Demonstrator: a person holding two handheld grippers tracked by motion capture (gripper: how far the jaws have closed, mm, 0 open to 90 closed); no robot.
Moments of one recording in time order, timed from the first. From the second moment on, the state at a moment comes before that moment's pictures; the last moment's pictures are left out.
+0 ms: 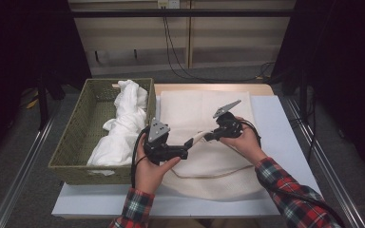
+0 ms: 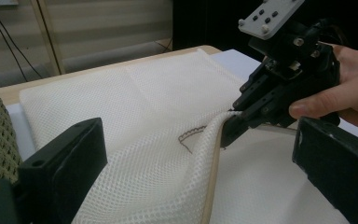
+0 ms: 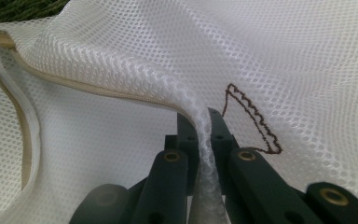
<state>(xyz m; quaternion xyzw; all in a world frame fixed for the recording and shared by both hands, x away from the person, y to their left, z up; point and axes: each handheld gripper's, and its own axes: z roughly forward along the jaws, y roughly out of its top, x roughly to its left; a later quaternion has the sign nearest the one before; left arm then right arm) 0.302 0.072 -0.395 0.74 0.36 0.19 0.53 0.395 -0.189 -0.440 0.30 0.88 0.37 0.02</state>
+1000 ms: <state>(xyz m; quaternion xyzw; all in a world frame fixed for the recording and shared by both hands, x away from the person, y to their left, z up) 0.304 0.070 -0.393 0.75 0.37 0.18 0.52 0.427 -0.189 -0.401 0.31 0.88 0.36 0.05</state>
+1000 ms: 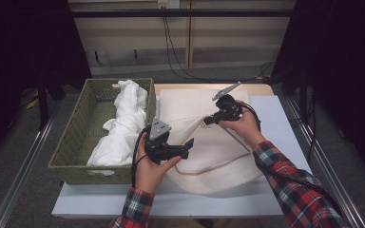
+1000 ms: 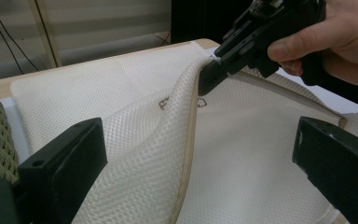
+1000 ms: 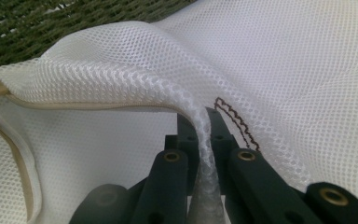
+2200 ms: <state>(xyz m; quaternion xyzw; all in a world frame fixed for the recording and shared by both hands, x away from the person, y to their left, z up) 0.356 0.092 -0.339 0.75 0.39 0.19 0.50 0.423 -0.189 -0.383 0.31 0.87 0.37 0.06</state>
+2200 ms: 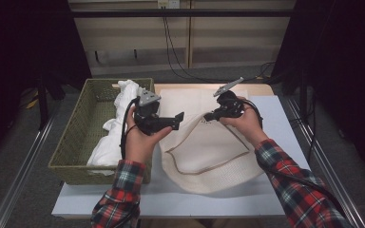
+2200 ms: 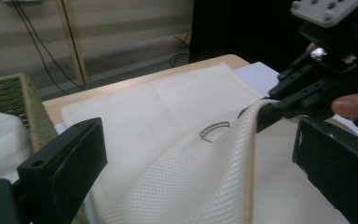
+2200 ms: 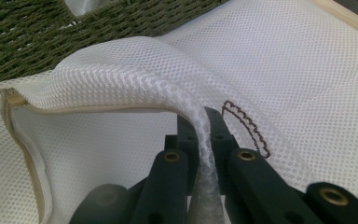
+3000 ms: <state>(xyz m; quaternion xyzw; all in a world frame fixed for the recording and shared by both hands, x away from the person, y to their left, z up) 0.396 0.152 -0.344 0.75 0.46 0.24 0.42 0.423 -0.188 -0.384 0.31 0.88 0.37 0.07</state>
